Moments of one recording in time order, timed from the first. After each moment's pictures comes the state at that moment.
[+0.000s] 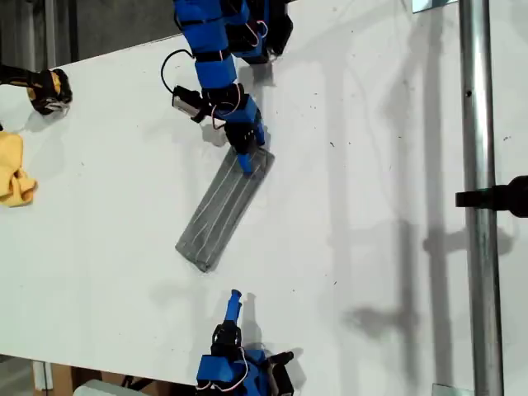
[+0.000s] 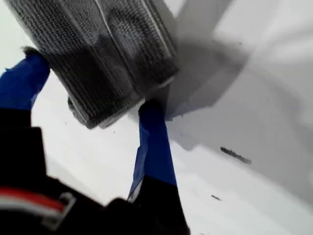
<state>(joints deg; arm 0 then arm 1) -17.0 198.9 167.5 72.3 -63.1 5.9 108.3 146.7 30.0 102.0</state>
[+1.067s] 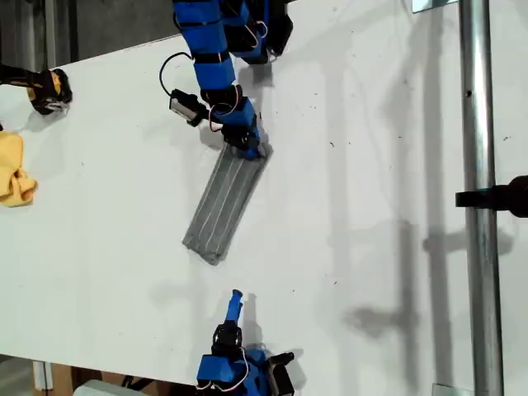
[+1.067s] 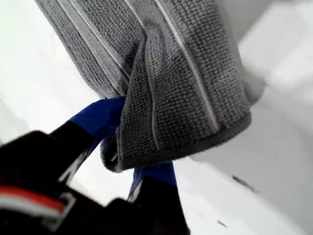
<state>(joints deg) -16.3 198.9 167.5 72.4 -63.3 6.4 109.7 147.5 29.0 97.3</state>
